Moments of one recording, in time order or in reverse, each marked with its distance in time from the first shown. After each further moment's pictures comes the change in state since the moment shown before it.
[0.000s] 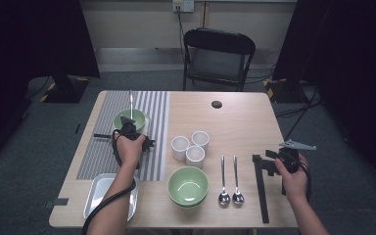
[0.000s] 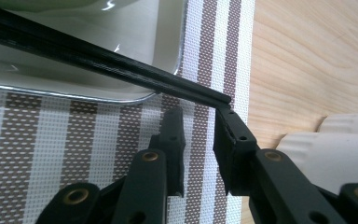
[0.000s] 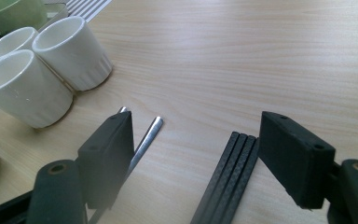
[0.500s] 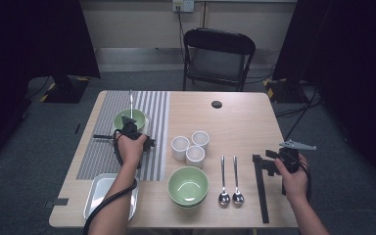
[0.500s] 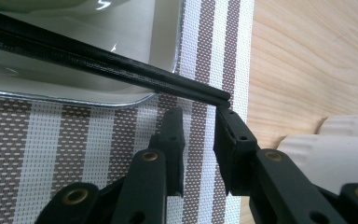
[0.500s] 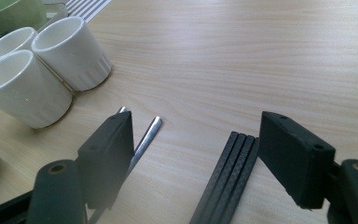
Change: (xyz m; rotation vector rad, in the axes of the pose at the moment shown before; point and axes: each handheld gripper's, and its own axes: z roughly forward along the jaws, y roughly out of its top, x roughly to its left) left arm 0.000 0.001 0.002 0.014 0.001 0.010; right arm -0.001 0.000 0.000 -0.001 0.000 0.000
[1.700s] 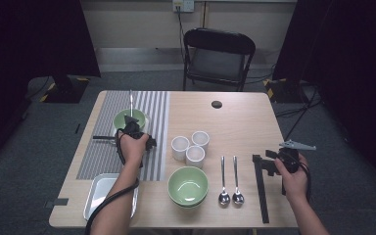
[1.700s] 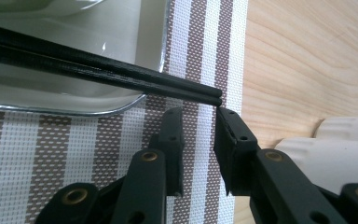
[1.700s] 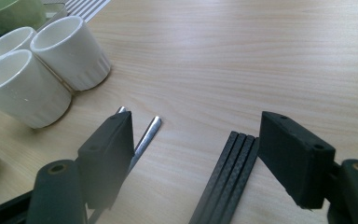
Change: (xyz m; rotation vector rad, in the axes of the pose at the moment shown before) left arm -0.006 0.003 0.006 0.008 -0.007 0.004; right arm -0.001 -0.001 0.001 0.001 -0.001 -0.001
